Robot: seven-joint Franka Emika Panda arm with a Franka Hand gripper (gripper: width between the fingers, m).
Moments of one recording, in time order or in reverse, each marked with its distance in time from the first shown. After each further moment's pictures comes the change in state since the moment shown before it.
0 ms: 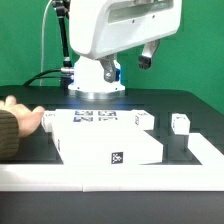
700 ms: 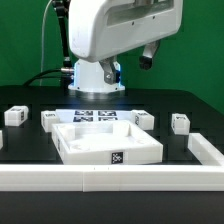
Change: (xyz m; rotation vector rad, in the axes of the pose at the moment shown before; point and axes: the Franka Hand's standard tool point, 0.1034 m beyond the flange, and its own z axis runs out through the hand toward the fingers) arm 0.001 0.001 0.001 0.023 -0.006 0.009
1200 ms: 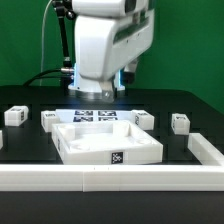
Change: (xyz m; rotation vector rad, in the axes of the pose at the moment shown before) arm -0.018 0.004 0.038 -0.054 0.032 -0.404
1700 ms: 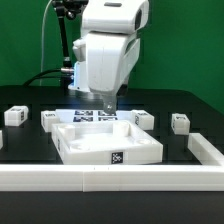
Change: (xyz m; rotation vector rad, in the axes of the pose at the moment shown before) arm -0.002 -0.003 0.014 -0.042 -0.006 -0.098
